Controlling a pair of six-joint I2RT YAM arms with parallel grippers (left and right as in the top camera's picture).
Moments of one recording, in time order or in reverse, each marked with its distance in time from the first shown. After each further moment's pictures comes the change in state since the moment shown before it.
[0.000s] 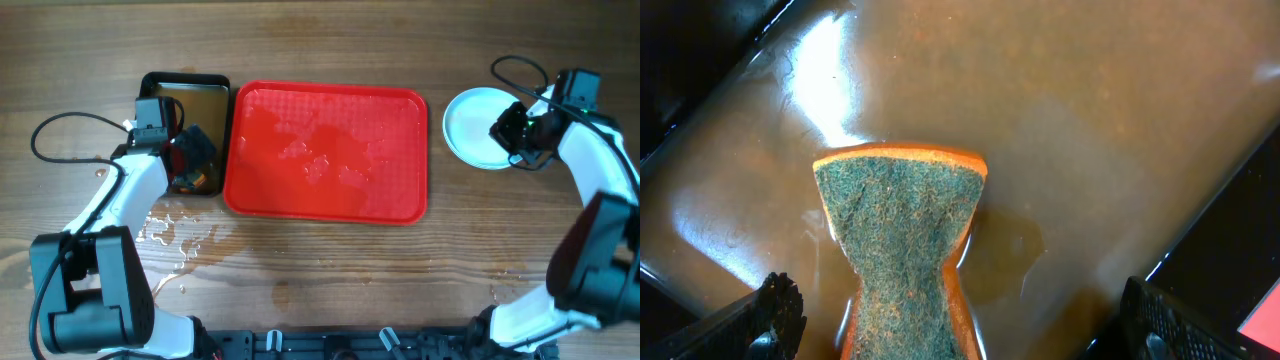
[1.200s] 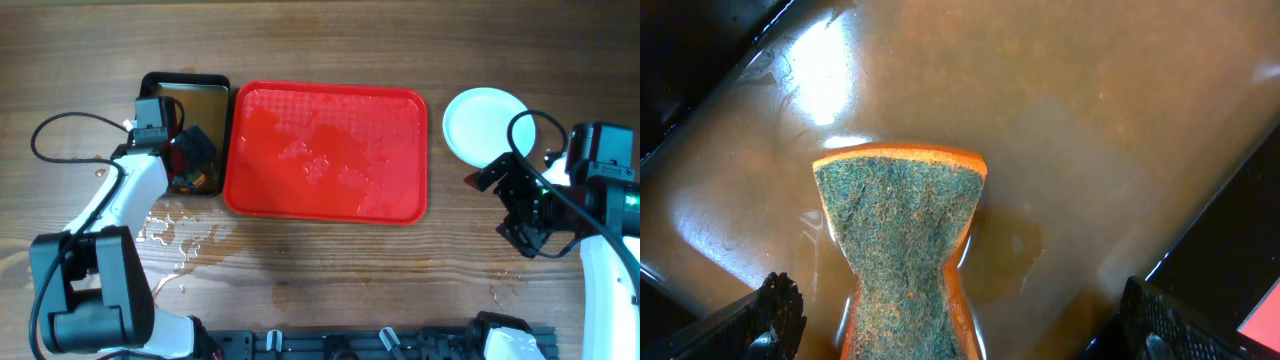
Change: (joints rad) left arm 0.000 0.000 0.000 0.000 0.000 0.000; right arm 0.107 -0.642 0.000 -0.755 -0.020 0.269
